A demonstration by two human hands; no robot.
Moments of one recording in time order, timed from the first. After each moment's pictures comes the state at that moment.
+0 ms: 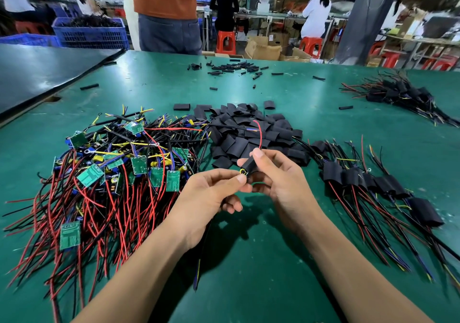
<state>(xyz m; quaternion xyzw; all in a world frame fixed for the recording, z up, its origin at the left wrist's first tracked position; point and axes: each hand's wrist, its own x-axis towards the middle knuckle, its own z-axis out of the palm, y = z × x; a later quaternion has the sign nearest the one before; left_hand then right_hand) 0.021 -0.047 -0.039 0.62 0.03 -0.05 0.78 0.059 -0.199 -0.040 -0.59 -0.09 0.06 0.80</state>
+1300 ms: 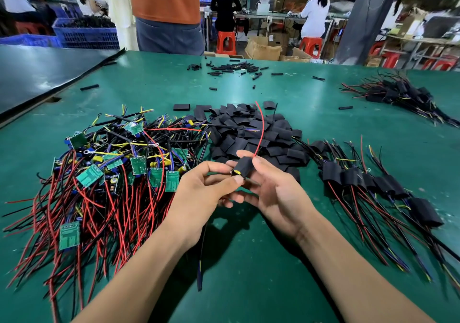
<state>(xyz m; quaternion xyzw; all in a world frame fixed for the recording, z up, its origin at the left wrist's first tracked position) 0.020 -0.046 -0.040 0.61 0.04 0.02 0.79 0.061 -0.199 -0.050 -0.50 -0.09 0.21 0.83</state>
